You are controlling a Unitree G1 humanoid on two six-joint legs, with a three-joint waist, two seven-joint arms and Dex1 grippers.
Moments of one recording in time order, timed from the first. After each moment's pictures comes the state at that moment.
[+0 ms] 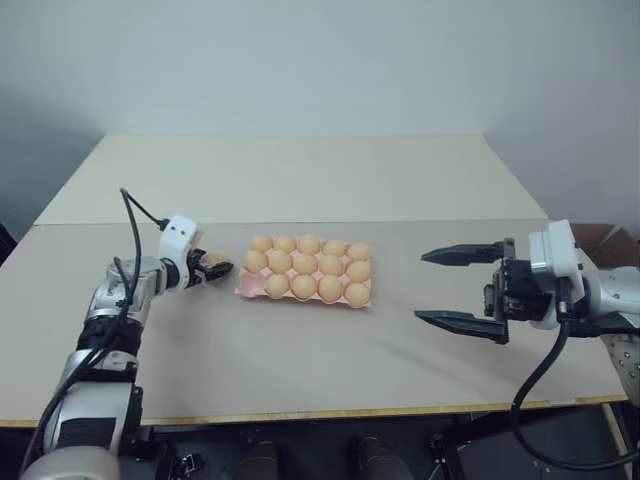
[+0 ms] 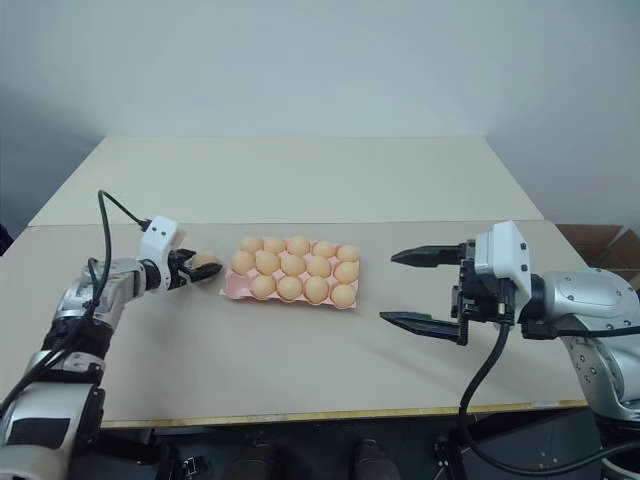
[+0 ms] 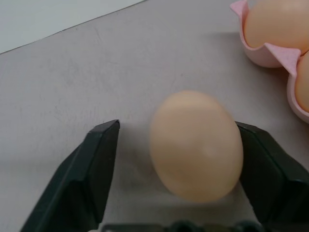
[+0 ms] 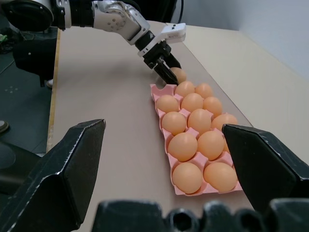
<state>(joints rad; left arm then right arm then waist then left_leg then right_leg) -0.75 0.63 0.00 0.68 -0.14 0.42 -0.73 -0.25 -0.89 -0.25 -0.43 0.73 0.42 1.15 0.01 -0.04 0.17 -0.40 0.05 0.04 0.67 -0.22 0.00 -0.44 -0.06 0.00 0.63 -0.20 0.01</state>
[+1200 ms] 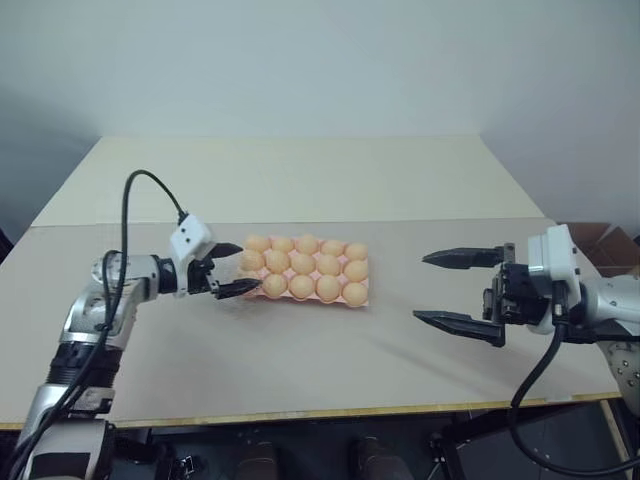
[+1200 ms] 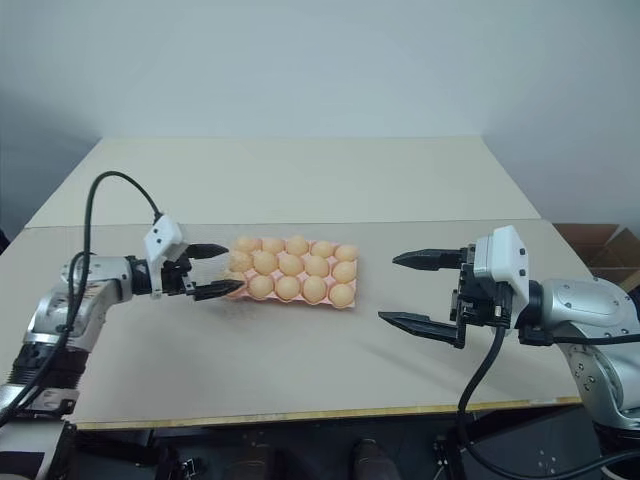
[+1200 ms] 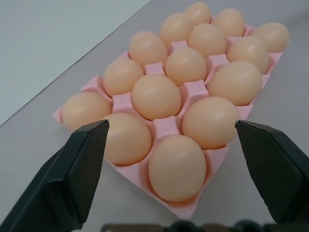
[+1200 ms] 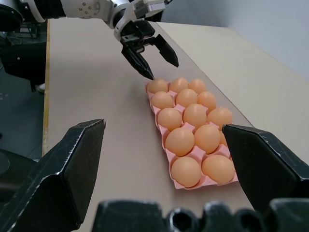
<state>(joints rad) -0.53 0.75 0.04 0.19 -0.31 0.36 -1.11 -0.21 -0.88 -0.26 -0.44 0.73 0.41 1.11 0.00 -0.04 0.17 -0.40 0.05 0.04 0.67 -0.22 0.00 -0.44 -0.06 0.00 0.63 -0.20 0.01</state>
